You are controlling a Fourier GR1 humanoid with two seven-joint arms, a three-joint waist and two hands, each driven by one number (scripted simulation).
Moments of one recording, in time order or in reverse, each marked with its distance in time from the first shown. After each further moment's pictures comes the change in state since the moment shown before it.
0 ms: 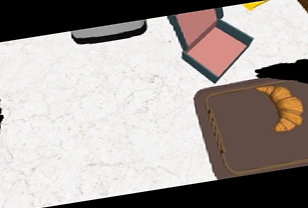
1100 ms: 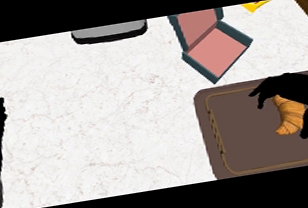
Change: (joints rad) left arm -0.018 -0.074 0.072 0.030 -0.086 -0.047 -0.023; right arm 0.146 0.099 -0.076 -0.199 0.154 -0.052 0.163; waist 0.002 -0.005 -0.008
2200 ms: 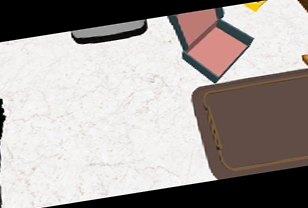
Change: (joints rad) left arm 0.020 -0.015 0.022 -0.040 -0.027 -0.020 0.020; right arm -0.140 -0.074 -0.427 0.237 -0.035 -0.364 0.304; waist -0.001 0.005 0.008
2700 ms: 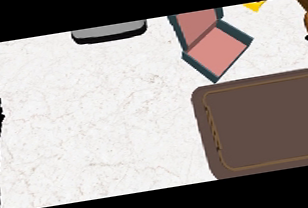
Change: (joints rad) left arm -0.002 -0.006 0.017 -0.009 -0.010 -0.016 0.003; right arm -0.081 0.005 -0.049 -0.201 -0.097 0.059 -0.036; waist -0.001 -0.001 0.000
